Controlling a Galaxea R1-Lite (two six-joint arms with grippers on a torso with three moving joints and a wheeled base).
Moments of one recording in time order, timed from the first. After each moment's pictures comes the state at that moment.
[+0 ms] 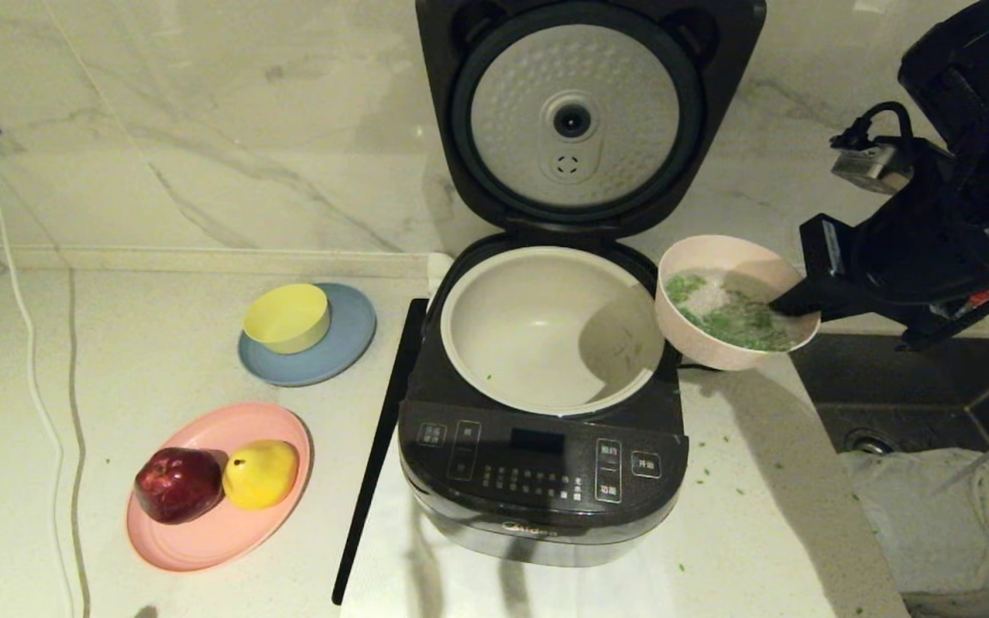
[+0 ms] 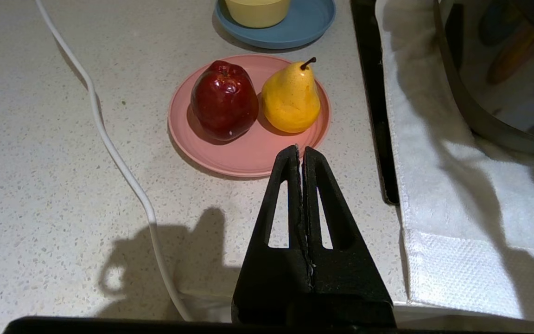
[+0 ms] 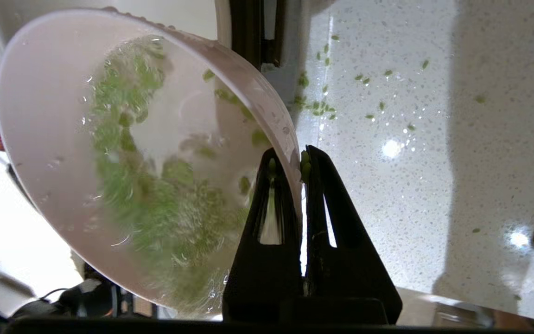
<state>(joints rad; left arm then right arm) -0.02 0.00 0.00 -0.01 0.00 0.02 0.36 1.74 -1.93 1.01 0.11 0.51</state>
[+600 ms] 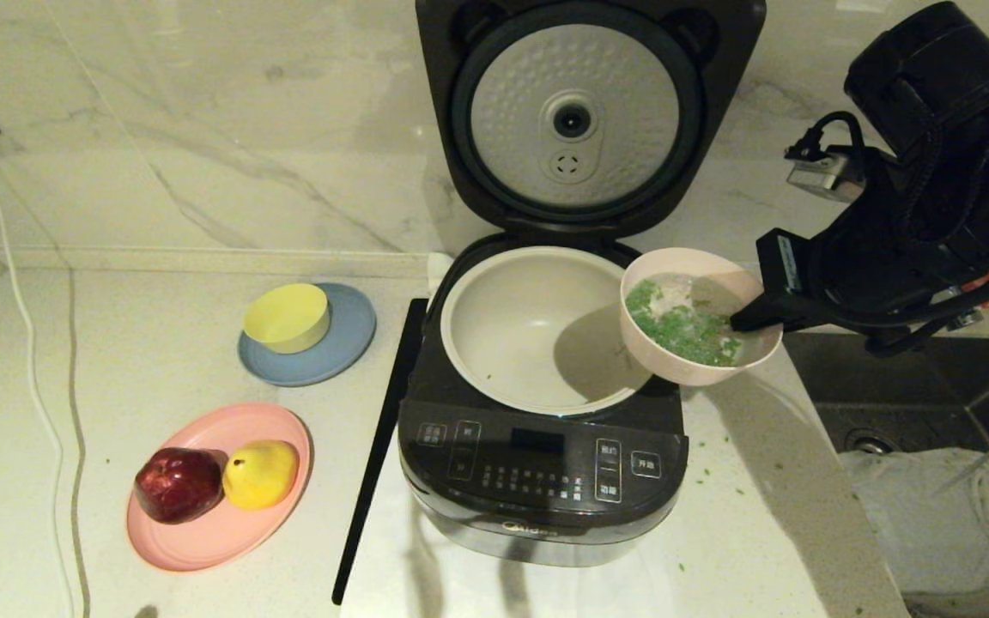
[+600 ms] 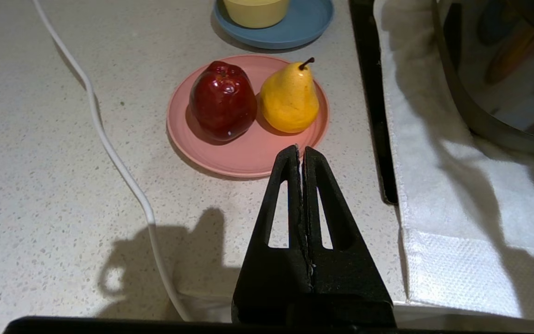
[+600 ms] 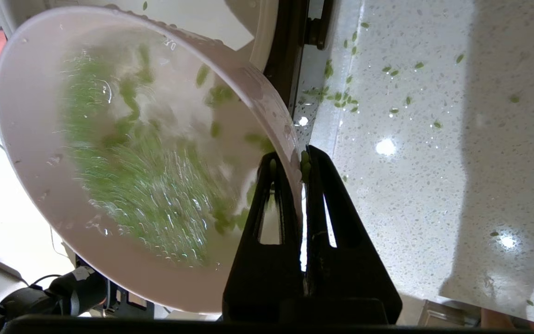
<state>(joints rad) -0.02 0.00 0.00 -0.01 0.00 0.02 0.46 1.76 -1.94 1.01 0.07 0.53</state>
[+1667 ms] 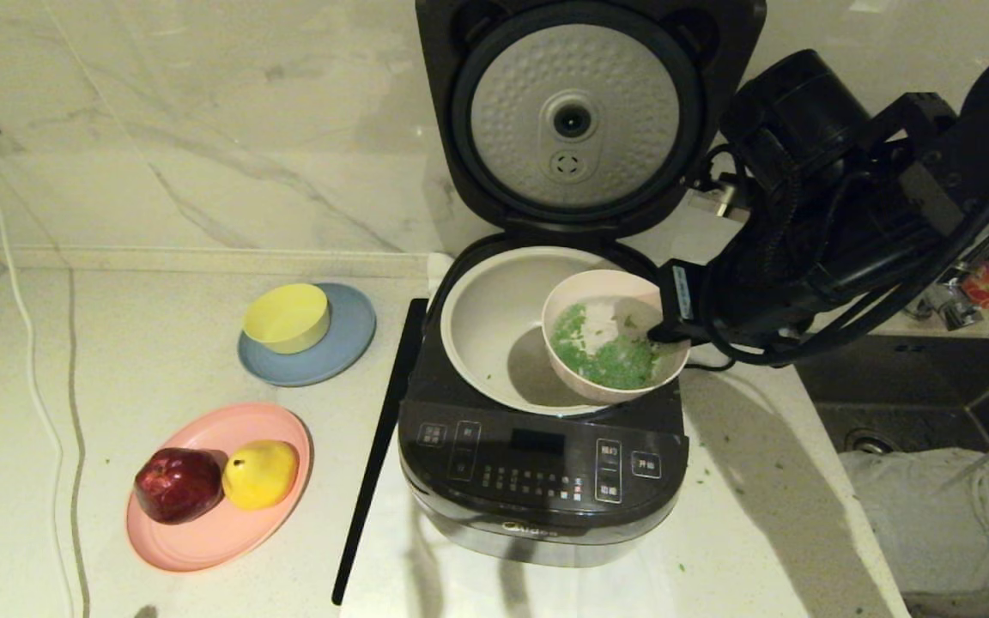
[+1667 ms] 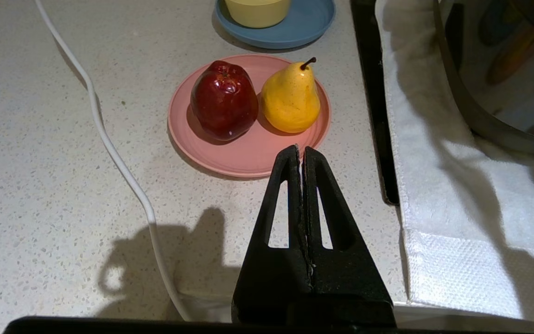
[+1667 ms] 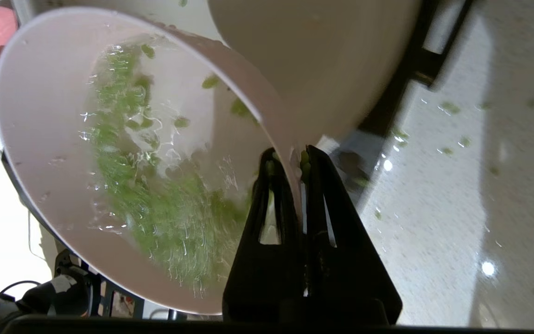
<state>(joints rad) -0.02 0.00 0.00 -0.01 0.00 0.02 0.60 1.87 -1.94 0.88 -0.02 0.53</state>
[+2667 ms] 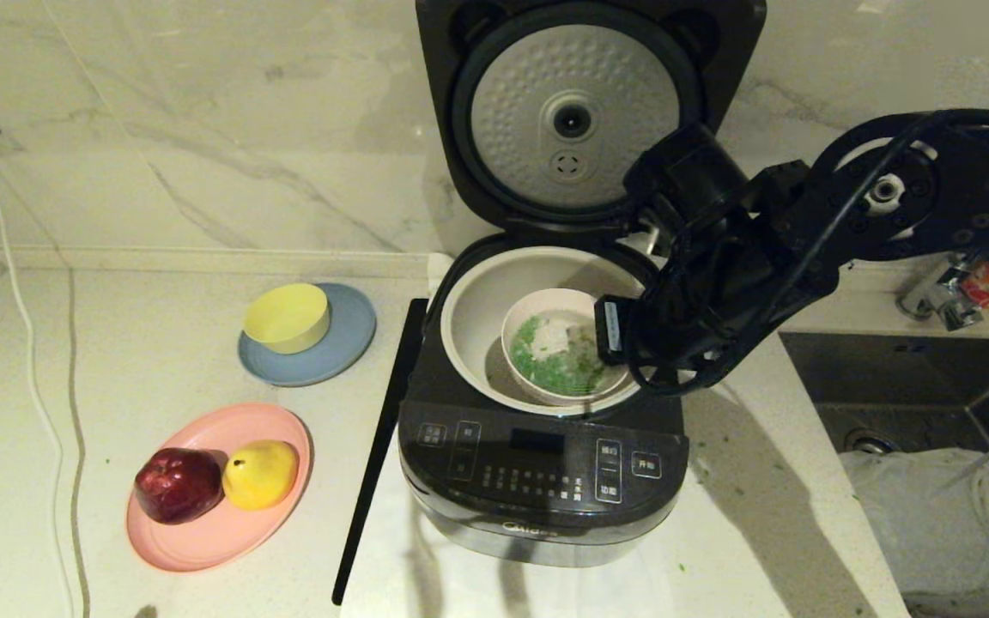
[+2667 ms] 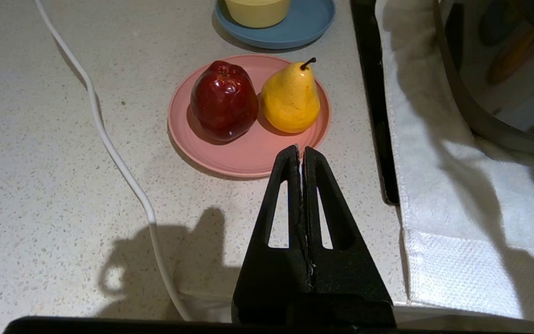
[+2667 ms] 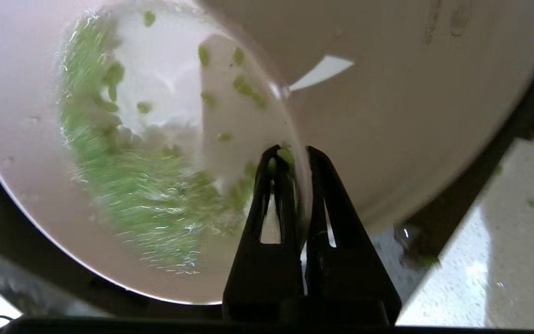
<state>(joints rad) -0.02 0.00 0.00 -0.01 0.00 0.02 0.67 1.99 -1.94 0.79 -0.09 0.56</state>
